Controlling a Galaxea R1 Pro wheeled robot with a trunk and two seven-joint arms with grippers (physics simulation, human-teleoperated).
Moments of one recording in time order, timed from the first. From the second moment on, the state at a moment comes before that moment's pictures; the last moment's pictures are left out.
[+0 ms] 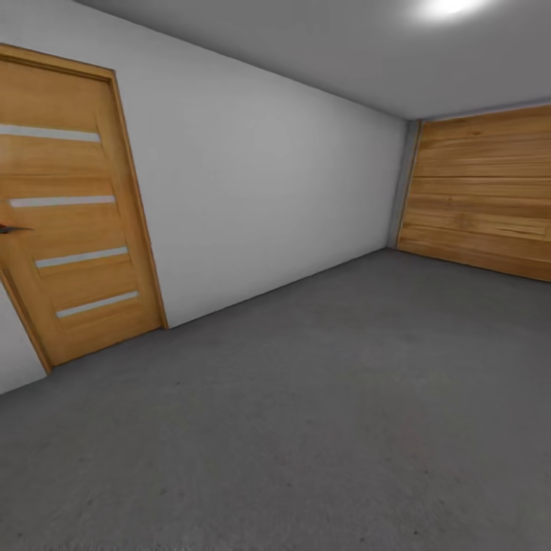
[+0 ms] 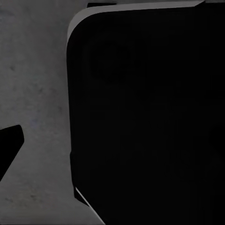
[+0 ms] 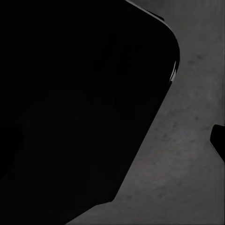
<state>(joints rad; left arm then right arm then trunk) 0.00 0.00 0.01 -0.03 0.01 -0.01 0.00 -0.01 0.00 0.47 -0.01 -0.08 -0.04 0.00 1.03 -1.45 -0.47</state>
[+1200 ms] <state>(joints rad) 0.00 0.00 0.01 -0.03 0.01 -0.01 0.00 -0.01 0.00 0.47 -0.01 -0.08 -0.04 0.00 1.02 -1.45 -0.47</state>
